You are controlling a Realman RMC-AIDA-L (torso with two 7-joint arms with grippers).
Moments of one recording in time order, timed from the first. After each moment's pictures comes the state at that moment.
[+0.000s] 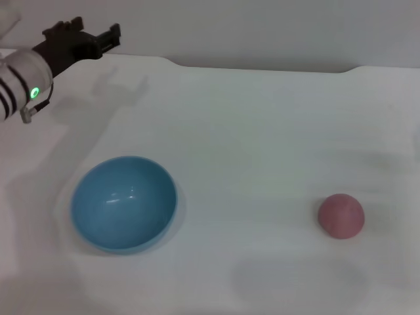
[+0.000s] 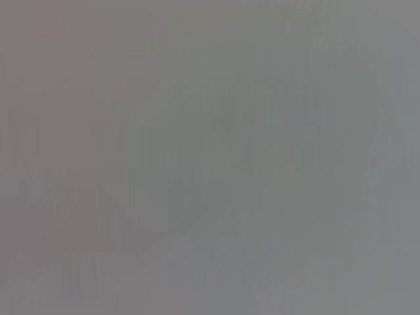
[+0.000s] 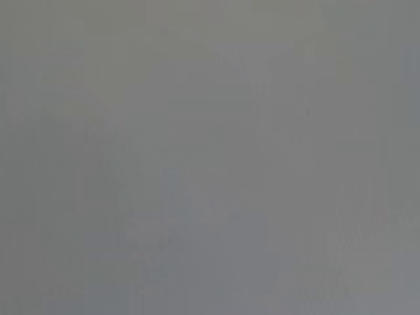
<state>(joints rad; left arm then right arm) -0.56 -2.05 1.01 0.51 1.20 0.65 -1.12 0.49 2.08 -0.03 0.22 -1.13 -1.20 0.24</state>
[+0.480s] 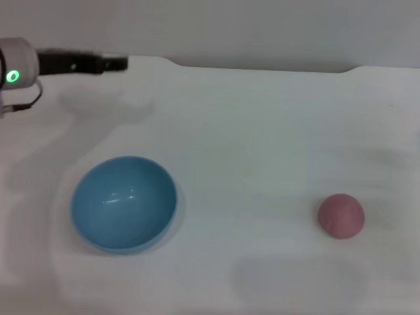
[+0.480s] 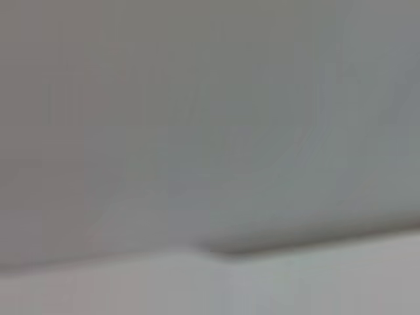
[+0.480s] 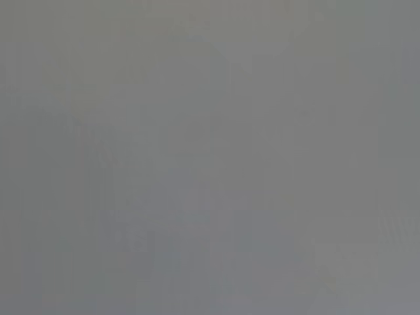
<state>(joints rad) -0.46 -1.99 1.15 1.02 2.10 0.90 -2.31 0.50 2.08 -0.03 0.18 -1.13 -1.16 0.24</state>
